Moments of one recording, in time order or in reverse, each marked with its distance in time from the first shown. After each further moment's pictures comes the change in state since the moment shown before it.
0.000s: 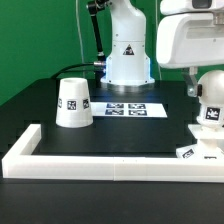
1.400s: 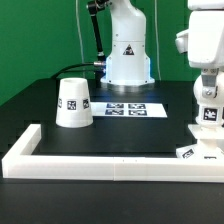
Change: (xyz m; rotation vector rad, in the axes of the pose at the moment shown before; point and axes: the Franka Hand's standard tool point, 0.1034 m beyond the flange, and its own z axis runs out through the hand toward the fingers) arm 0.001 0.001 0.001 -0.053 -0.050 -0.506
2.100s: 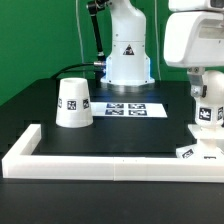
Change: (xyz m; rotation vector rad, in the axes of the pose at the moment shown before) arm -0.003 0.001 0.001 0.005 0.000 0.489
